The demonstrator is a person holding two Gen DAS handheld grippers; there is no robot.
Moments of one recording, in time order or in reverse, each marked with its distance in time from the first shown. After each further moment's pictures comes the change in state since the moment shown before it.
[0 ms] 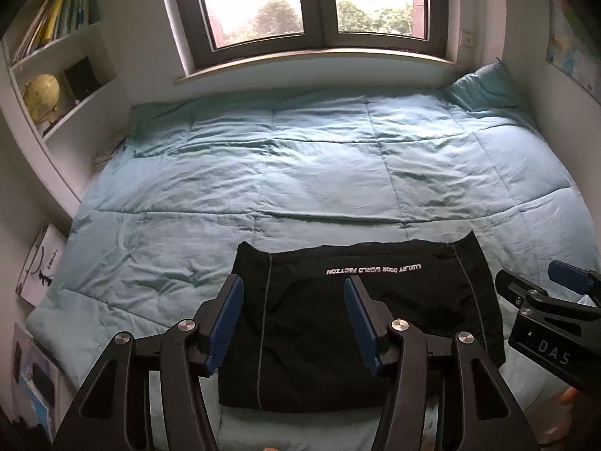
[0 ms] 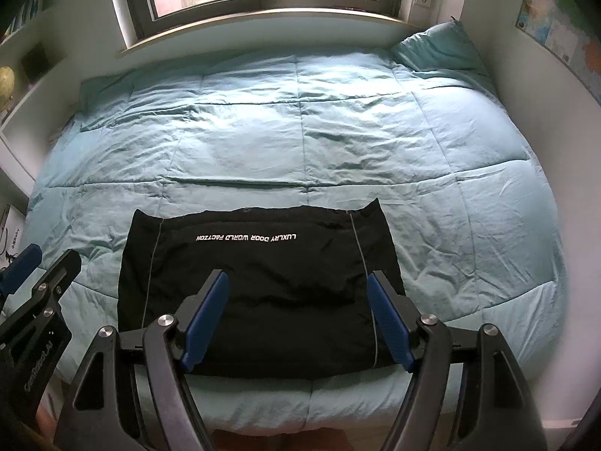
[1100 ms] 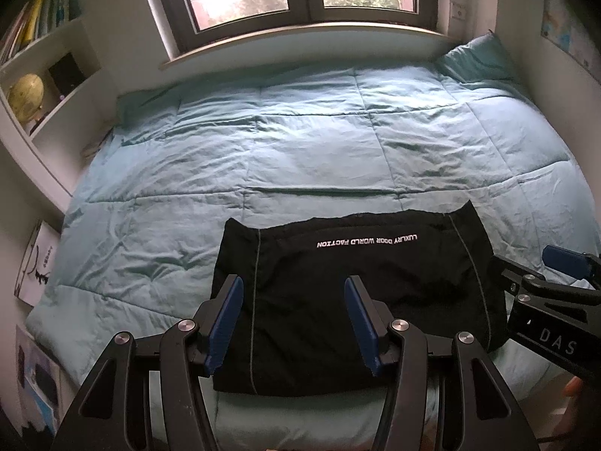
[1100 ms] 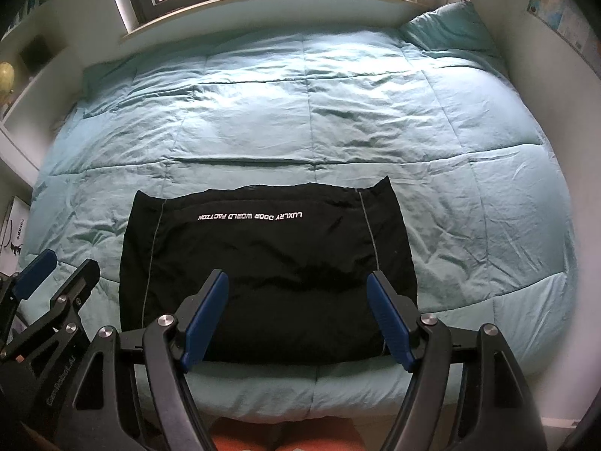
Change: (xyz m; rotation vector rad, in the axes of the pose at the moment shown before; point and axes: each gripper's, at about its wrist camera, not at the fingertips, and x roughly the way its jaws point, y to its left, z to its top) left arm 0.019 -0.015 -0.013 0.050 0.090 -0.015; right arm 0.022 -0.003 -0.009 0.003 0.079 0.039
